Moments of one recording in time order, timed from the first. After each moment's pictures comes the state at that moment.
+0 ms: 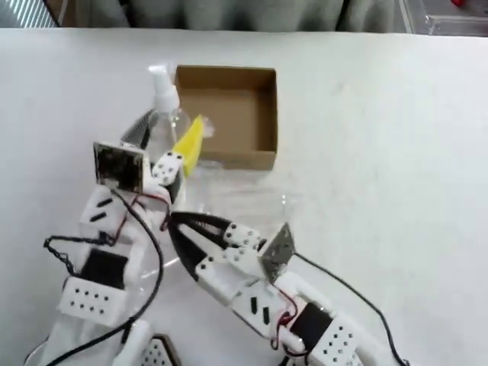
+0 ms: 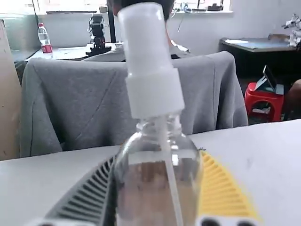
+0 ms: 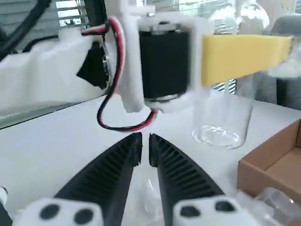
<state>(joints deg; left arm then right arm) 8.6 -66.1 70.6 8.5 1.2 -55.4 -85.9 96.5 -5.2 -6.9</state>
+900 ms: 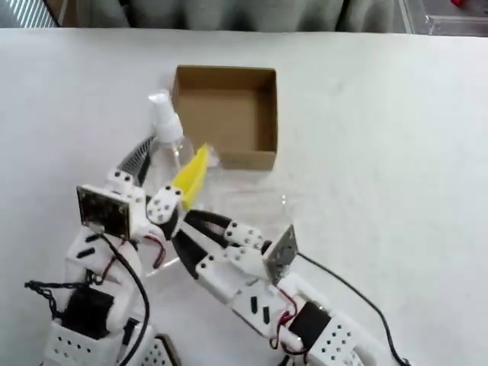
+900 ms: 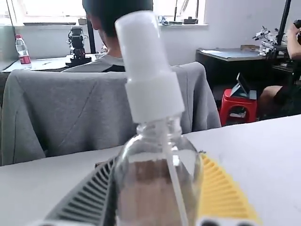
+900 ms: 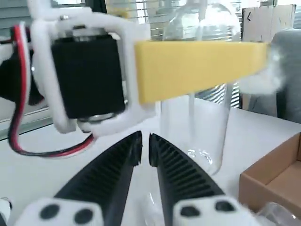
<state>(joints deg) 13.4 -88.1 70.9 29.8 1.2 -55.3 -82.8 96.5 -12.0 -6.9</state>
